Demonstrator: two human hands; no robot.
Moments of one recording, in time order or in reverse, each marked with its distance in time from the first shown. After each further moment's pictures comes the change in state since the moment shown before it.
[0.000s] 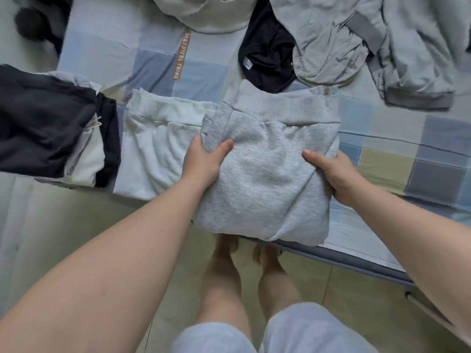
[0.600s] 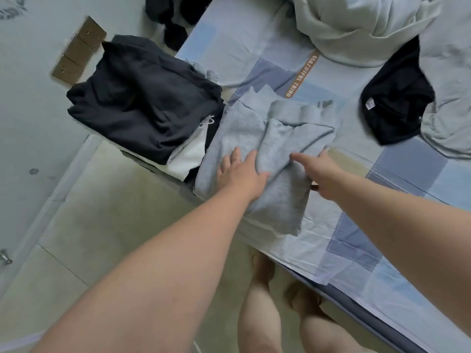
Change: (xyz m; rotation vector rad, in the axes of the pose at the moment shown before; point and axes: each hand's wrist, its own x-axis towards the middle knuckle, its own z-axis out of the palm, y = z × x) left_hand 0.064 -0.080 -0.132 0.626 -0.125 -0.118; right_hand 0.088 -0.029 0.295 -0.383 -0.115 0.088
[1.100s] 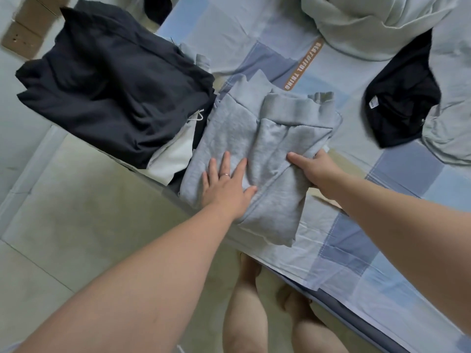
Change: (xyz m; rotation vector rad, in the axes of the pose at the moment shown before) left_hand 0.028 -0.038 0.039 0.090 -0.071 0.052; right_hand 0.029 -0.005 0.001 -0.098 -0.029 -0.092
